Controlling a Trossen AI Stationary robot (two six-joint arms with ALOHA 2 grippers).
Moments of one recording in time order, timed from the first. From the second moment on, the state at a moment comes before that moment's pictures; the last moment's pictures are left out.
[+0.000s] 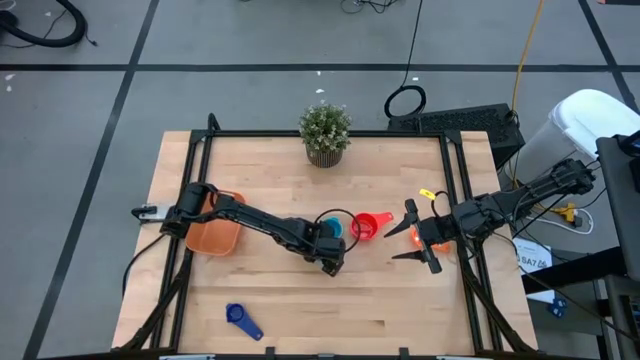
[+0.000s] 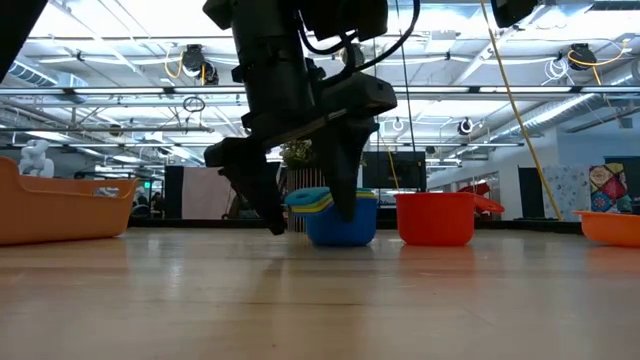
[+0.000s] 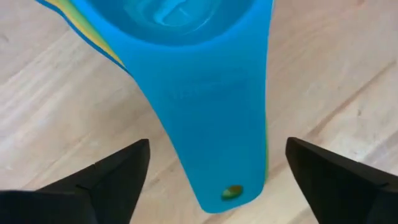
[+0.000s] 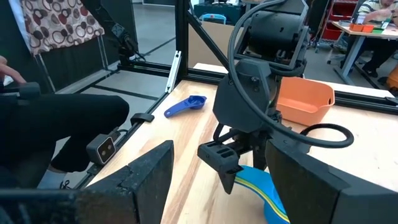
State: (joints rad) left arm -0.21 2.10 1.55 -0.75 -0.07 -1.10; right arm 0.37 0.74 0.55 -0.02 0.08 0.02
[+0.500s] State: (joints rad) left arm -0.16 2.09 1.55 -0.79 -0.16 -1.04; right arm 0.37 0.74 0.55 -0.02 0.08 0.03
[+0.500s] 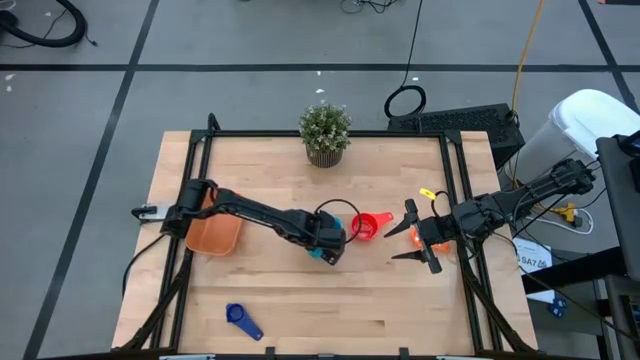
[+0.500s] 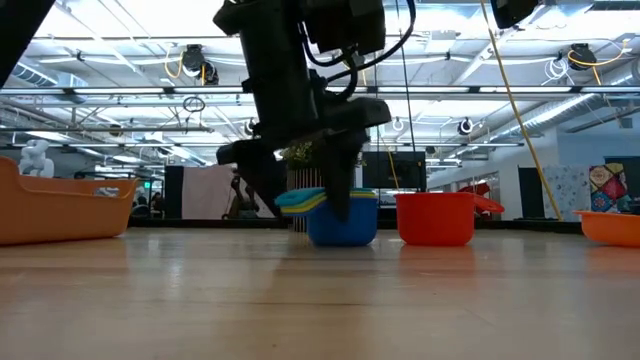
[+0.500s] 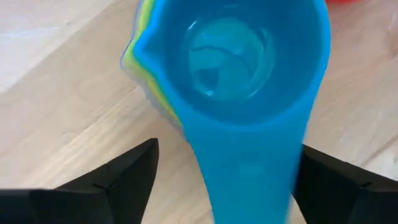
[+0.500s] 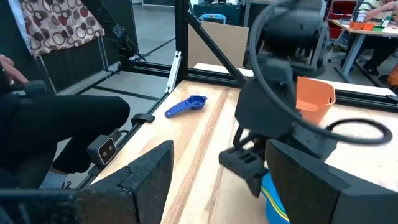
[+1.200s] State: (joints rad) left arm -0.22 2.06 1.76 -0.87 -0.32 -0.64; right arm 0.37 0.74 0.55 0.01 0.08 0.06
